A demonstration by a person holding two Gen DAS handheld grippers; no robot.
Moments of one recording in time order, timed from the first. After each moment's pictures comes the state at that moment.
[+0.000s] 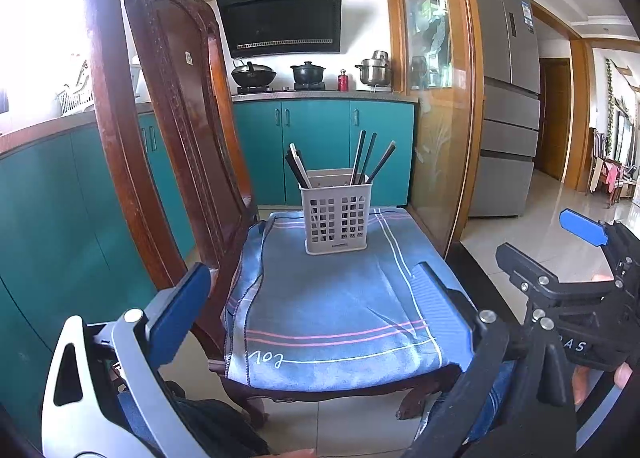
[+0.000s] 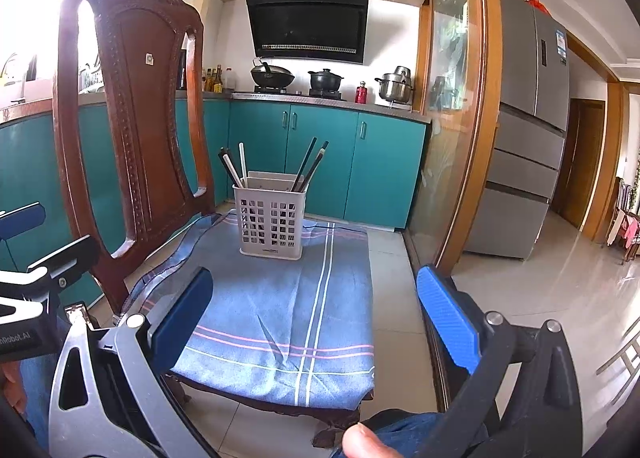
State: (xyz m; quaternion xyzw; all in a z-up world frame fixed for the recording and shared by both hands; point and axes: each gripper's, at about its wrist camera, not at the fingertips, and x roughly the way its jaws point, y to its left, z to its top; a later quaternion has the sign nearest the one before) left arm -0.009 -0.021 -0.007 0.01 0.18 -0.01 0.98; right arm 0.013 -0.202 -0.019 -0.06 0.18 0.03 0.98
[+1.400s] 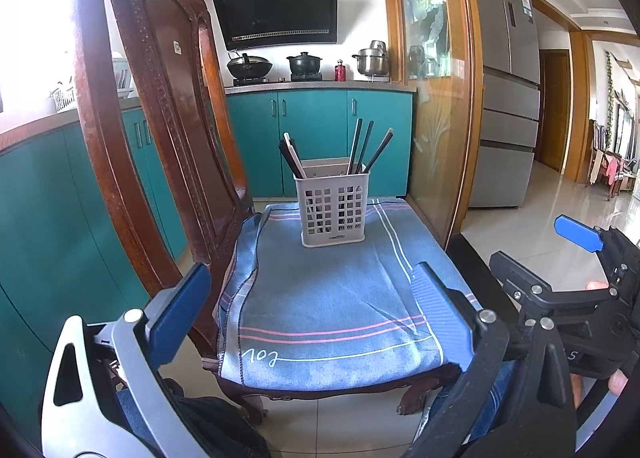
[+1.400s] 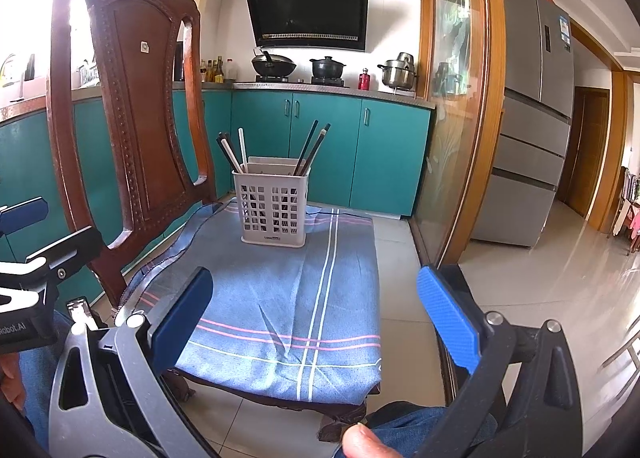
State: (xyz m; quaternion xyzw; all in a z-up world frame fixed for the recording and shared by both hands) left arm 0.003 -0.038 -0.018 0.02 0.20 -0.01 0.98; right arm 0.025 -0.213 -0.030 -0.05 0.20 0.04 0.98
